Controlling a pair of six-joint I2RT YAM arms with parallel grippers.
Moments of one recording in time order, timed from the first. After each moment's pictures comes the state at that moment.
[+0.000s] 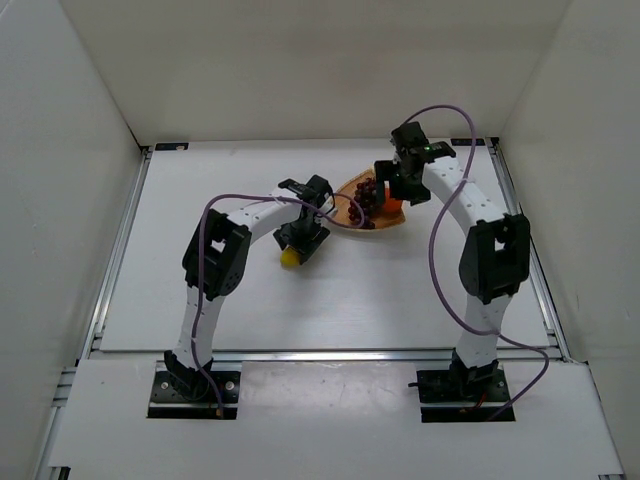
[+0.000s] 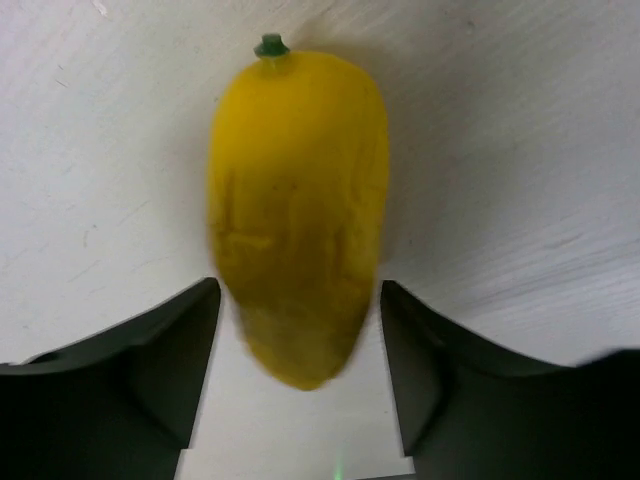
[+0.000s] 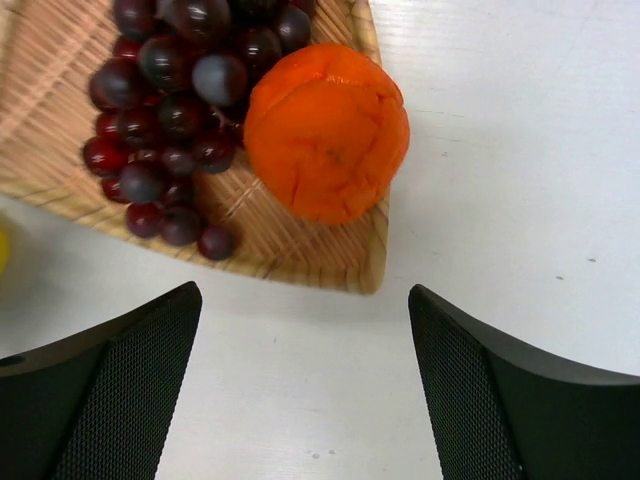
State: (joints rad) left arm -0.62 2.16 1.70 -0.97 -0.10 0.08; right arm 0.34 1.96 1.76 -0.90 0.05 0.20
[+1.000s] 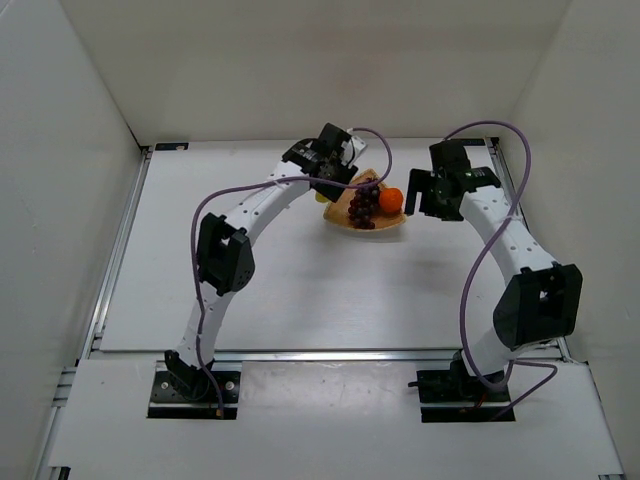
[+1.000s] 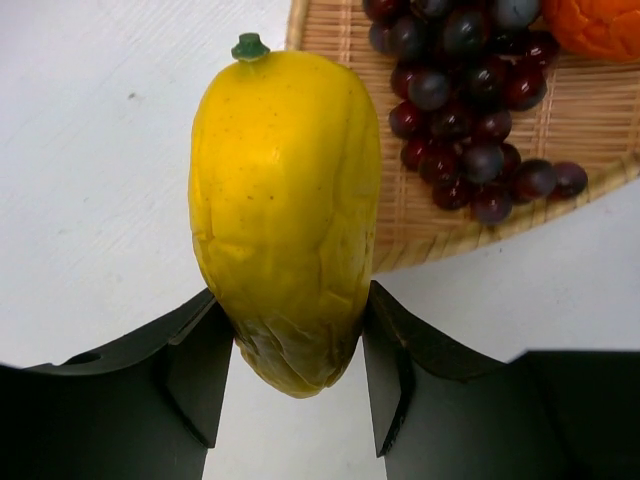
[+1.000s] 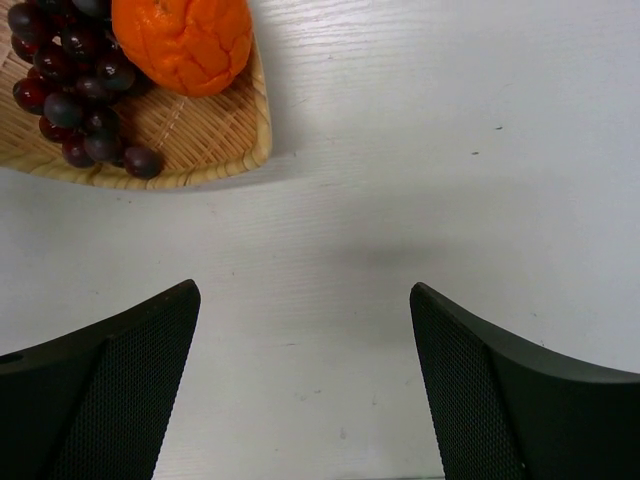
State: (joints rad) left arm -0.64 2.24 2.23 -0.88 -0.12 0.12; right arm 0.26 1.57 1.42 -0.85 0.12 0.31
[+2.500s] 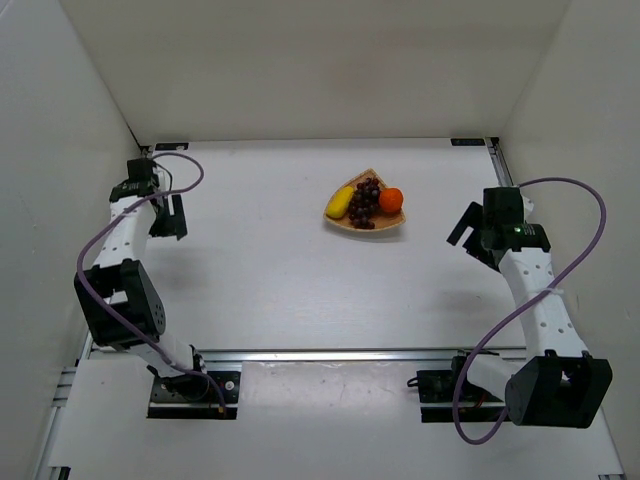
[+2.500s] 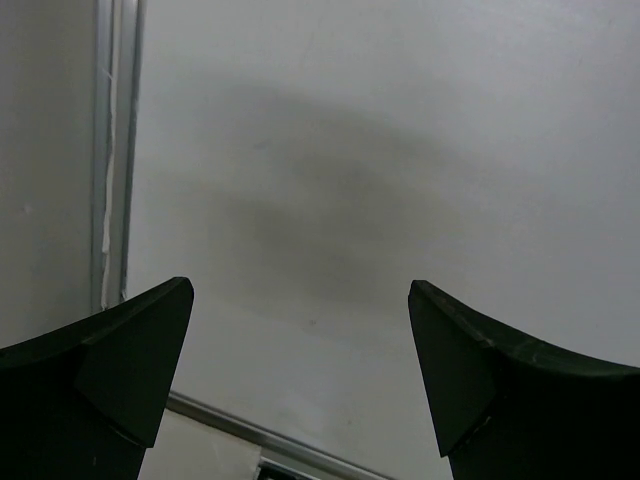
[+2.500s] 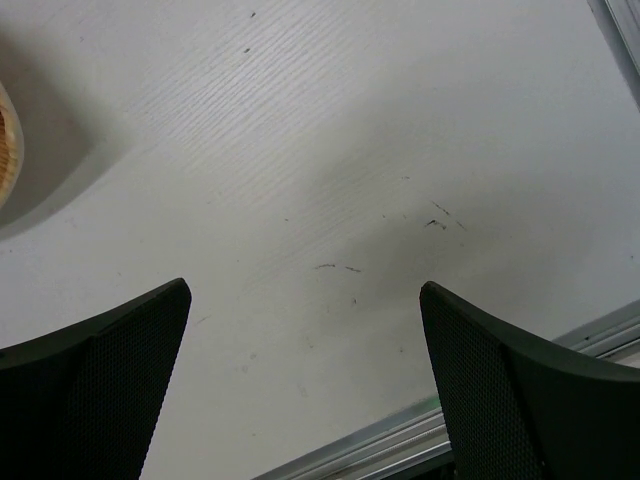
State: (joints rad) left arm 0.19 1.60 1.35 -0.82 -0.22 0.03; right arm 0.01 1.13 1.03 -0.88 0.22 0.50
